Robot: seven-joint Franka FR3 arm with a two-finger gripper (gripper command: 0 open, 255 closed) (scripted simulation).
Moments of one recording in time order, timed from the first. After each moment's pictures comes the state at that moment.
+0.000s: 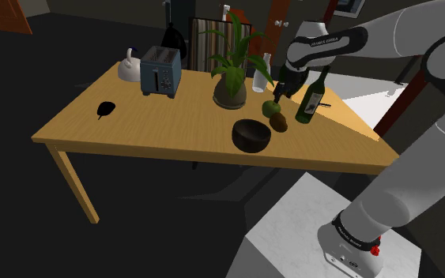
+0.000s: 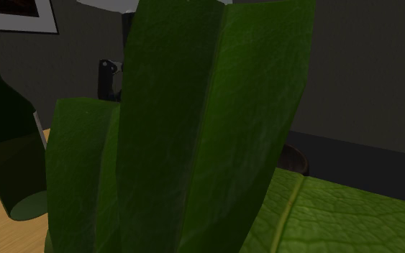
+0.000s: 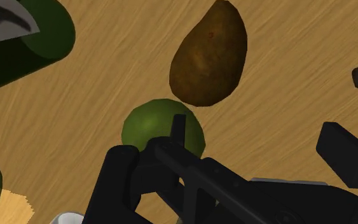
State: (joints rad) arm -0.15 -0.03 -0.27 -2.07 -0.06 2.13 -0.29
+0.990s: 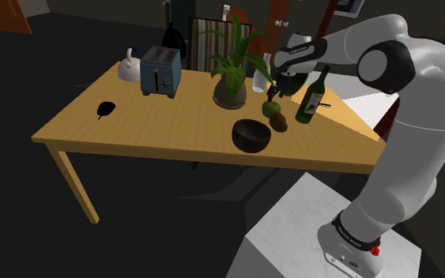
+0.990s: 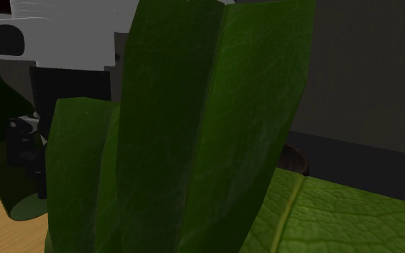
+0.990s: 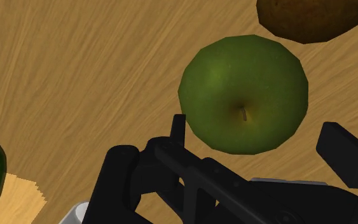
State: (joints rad) arm -0.24 0.33 -0.30 -1.78 0.09 2.23 -0.45
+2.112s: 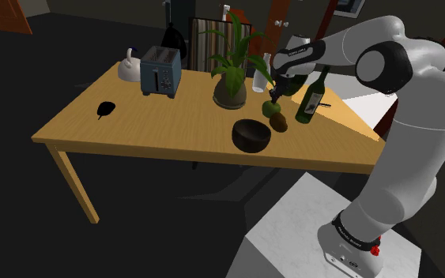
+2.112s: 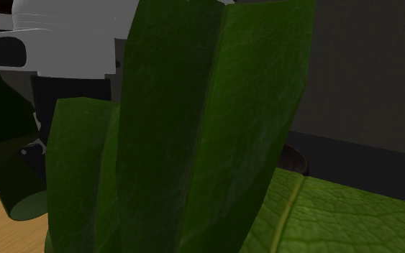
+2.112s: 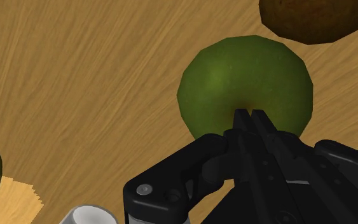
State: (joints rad) arm -0.24 0.34 -0.29 -1.78 0.09 2.25 -0.45
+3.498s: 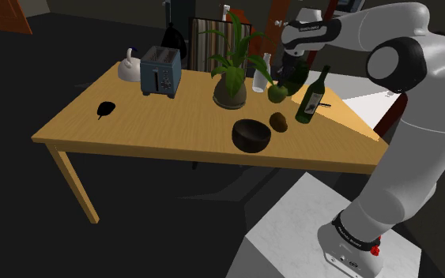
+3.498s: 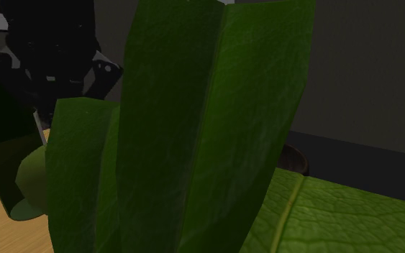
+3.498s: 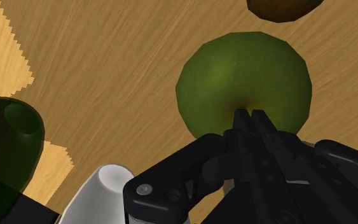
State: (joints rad) arm -0.23 0.27 -0.31 -1.62 0.07 2.02 -0.44
